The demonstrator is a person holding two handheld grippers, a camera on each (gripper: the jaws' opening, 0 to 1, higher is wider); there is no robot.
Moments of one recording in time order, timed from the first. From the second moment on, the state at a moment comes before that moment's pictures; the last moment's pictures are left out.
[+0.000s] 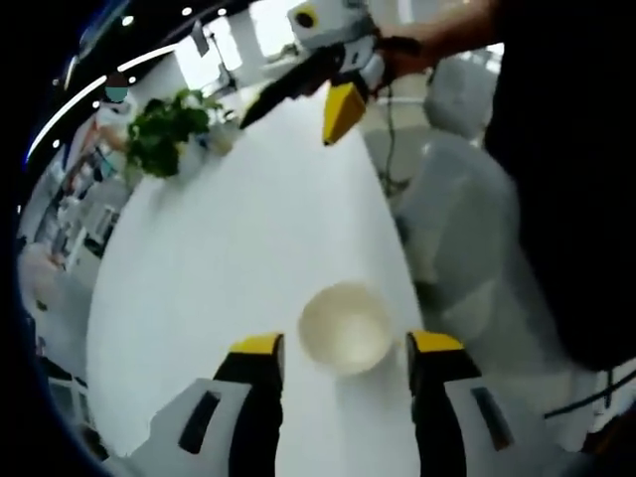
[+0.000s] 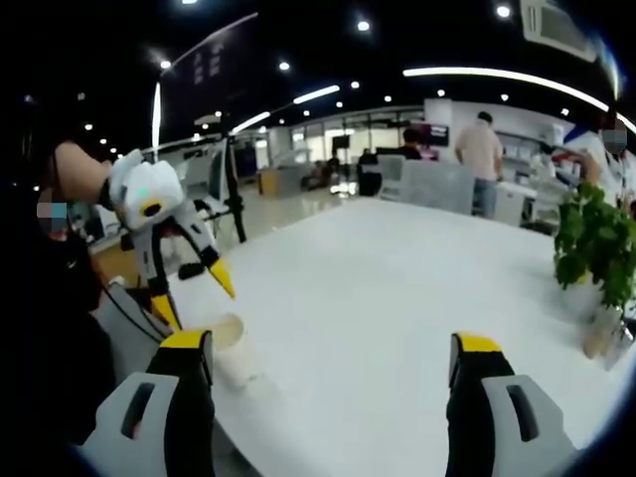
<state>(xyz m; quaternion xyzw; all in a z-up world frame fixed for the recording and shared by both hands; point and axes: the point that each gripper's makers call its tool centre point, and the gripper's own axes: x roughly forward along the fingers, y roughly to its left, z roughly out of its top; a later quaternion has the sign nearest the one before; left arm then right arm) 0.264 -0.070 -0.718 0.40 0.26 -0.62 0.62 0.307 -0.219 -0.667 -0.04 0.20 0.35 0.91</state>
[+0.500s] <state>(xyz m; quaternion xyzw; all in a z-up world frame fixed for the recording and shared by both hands) 0.281 -0.051 -0.715 0.30 0.29 -0.56 0.71 0.300 -0.209 -0.678 -0.07 0.20 0.37 0.90</state>
